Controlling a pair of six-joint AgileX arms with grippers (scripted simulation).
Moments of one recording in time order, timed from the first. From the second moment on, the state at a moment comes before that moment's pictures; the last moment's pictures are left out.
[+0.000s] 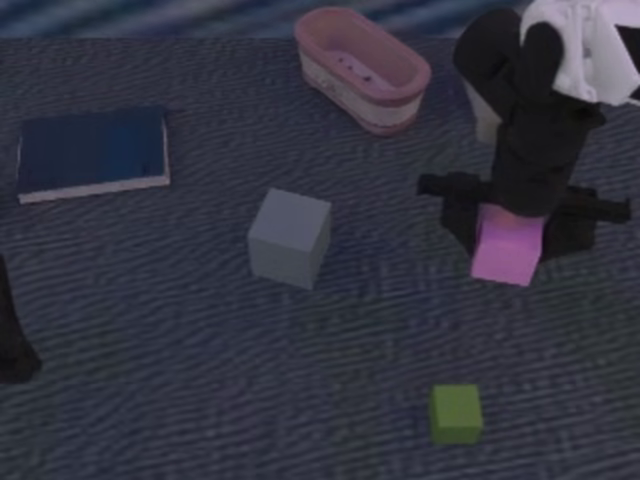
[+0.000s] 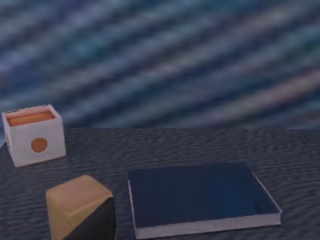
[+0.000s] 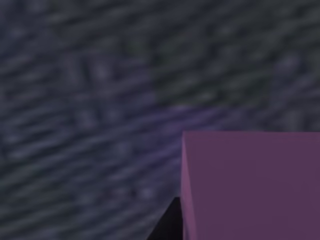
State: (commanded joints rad) left arm 0.00 0.00 0.00 0.00 0.00 0.00; right arm 0.44 2.03 1.57 -1.10 0.01 0.65
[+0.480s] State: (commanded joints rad) left arm 0.00 0.00 0.00 0.00 0.00 0.00; right arm 0.67 1.98 1.53 -1.12 0.01 0.78
